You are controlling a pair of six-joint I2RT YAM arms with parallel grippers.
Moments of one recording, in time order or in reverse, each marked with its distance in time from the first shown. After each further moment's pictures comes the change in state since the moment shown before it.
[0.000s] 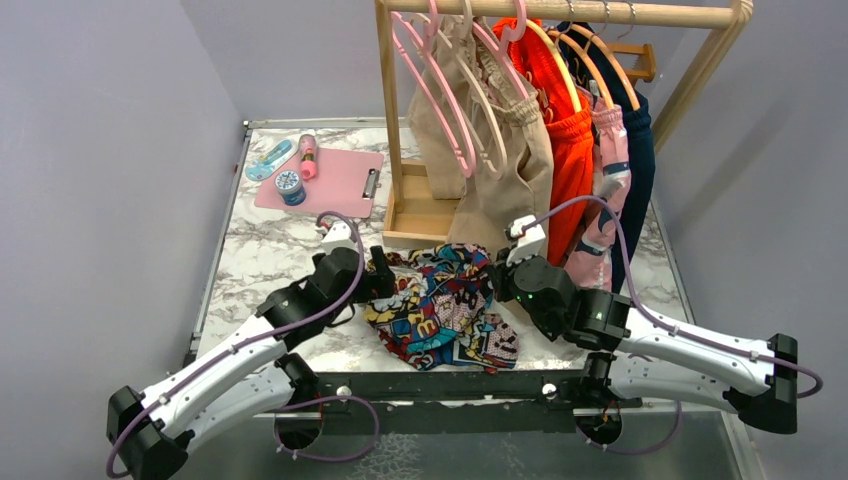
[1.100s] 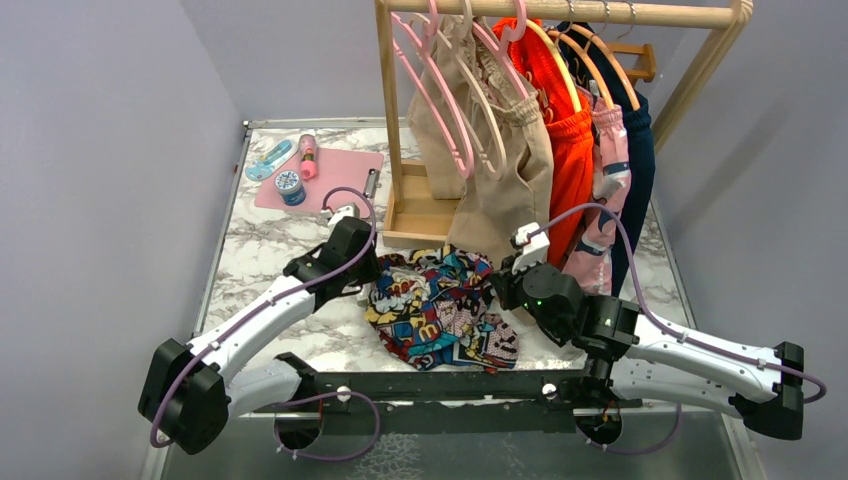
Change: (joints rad) left arm 0.214 0.351 0.084 0.040 0.155 -0.072; right arm 0.000 -0.077 -0.057 -0.028 -0.059 0.000
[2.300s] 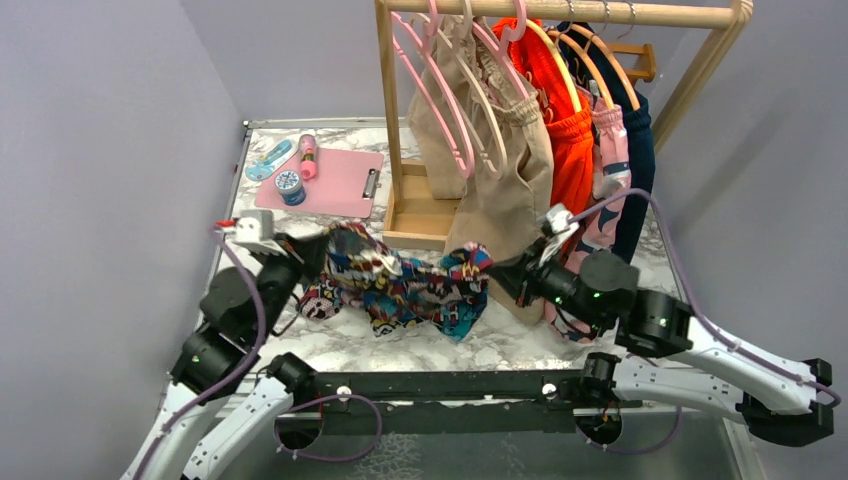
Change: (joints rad) left arm 0.001 -0.661 0.221 -0.031 -0.088 0.342; right arm 0.000 -0.096 0.276 -0.044 -0.255 -0.070
